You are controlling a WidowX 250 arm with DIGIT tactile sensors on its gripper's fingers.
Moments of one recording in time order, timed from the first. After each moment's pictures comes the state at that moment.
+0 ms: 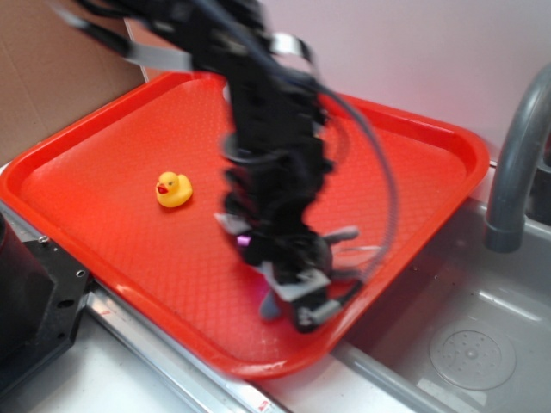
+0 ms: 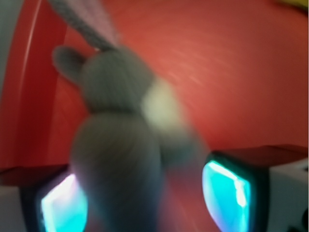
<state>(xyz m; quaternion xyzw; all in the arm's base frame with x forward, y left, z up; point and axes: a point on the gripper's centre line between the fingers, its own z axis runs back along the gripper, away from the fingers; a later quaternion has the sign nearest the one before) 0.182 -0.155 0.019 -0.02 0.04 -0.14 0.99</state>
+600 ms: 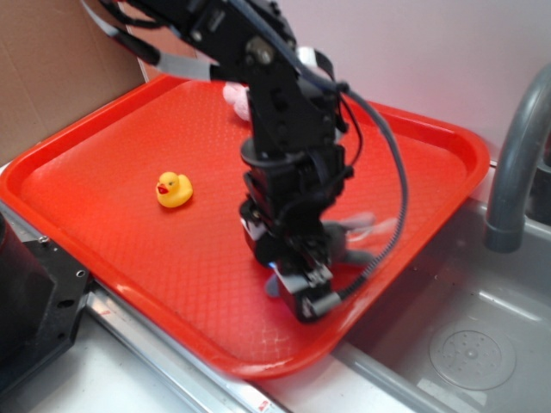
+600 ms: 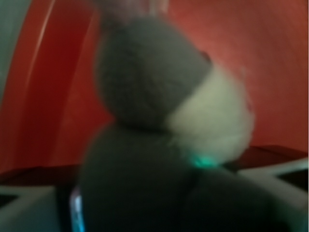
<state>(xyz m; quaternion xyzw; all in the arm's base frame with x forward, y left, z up) 0.184 -0.142 0.038 -0.02 0.03 -0.15 0.99</state>
